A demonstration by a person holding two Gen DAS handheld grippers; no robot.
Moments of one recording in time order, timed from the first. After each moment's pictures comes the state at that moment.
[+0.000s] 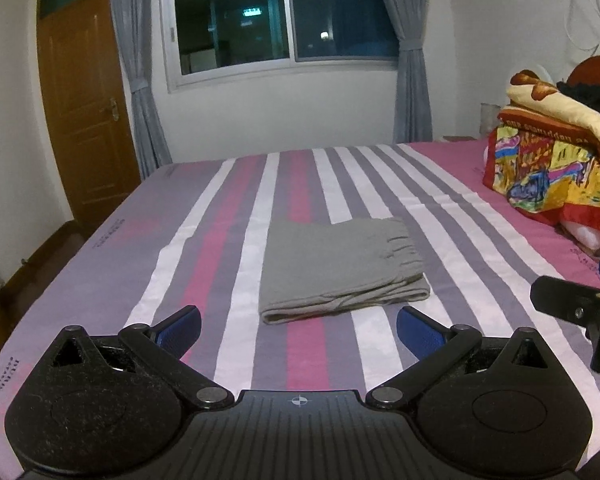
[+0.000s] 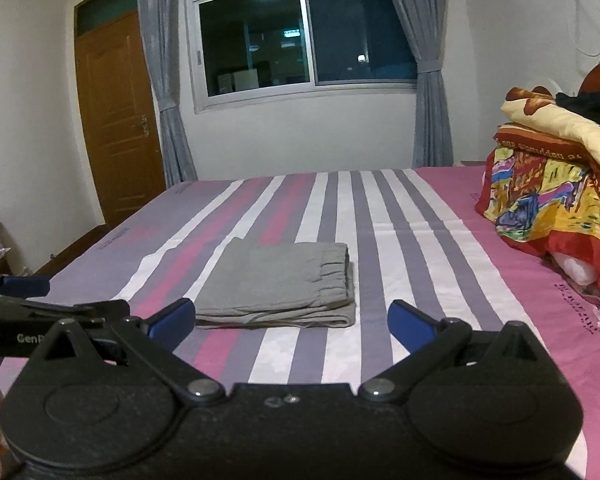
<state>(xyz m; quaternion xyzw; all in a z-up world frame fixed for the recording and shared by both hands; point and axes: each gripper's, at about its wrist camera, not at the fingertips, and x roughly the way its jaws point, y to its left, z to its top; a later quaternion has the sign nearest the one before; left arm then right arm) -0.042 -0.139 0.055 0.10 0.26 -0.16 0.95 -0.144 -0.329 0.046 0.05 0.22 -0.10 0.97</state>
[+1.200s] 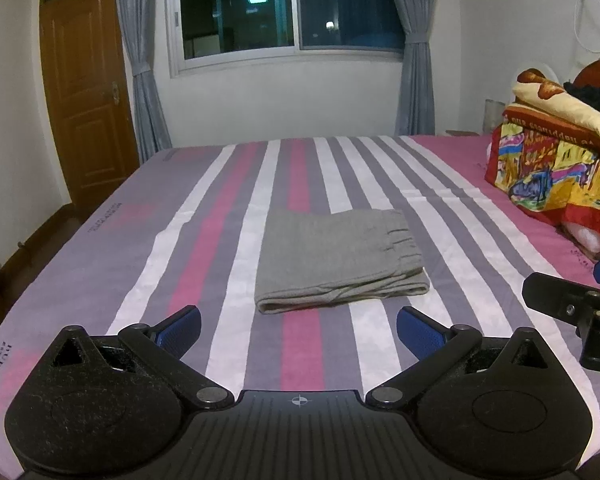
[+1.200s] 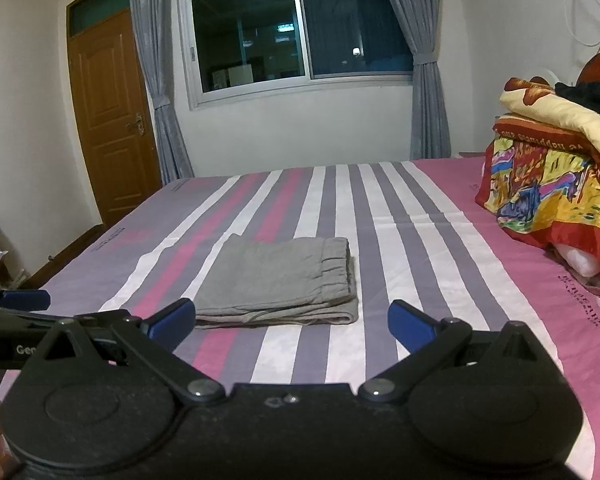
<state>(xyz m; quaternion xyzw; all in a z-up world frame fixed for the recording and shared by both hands) -0.031 -0.142 0.046 0.08 0.27 -0.16 0.94 -0.135 -0.326 0.041 0.06 0.23 -0.10 0.97</state>
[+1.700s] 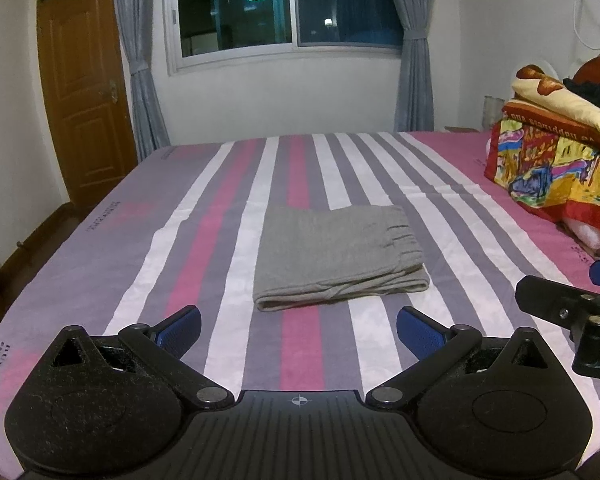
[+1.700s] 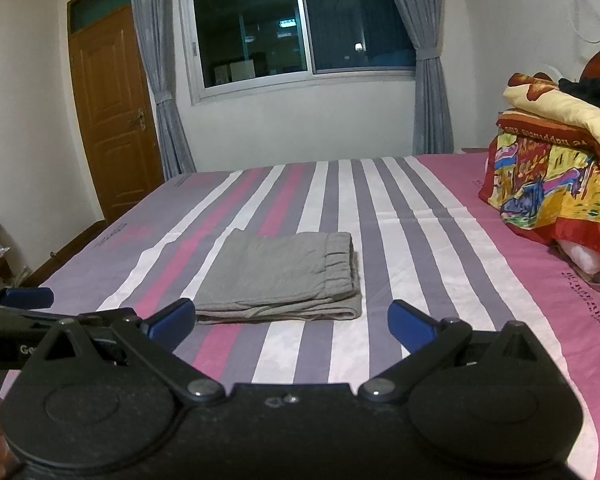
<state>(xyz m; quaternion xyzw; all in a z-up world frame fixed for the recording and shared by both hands) -0.029 -0.144 0.043 0.09 0.28 -0.16 0.94 -0.129 -0.323 0.037 0.06 0.23 -0.10 0.97</state>
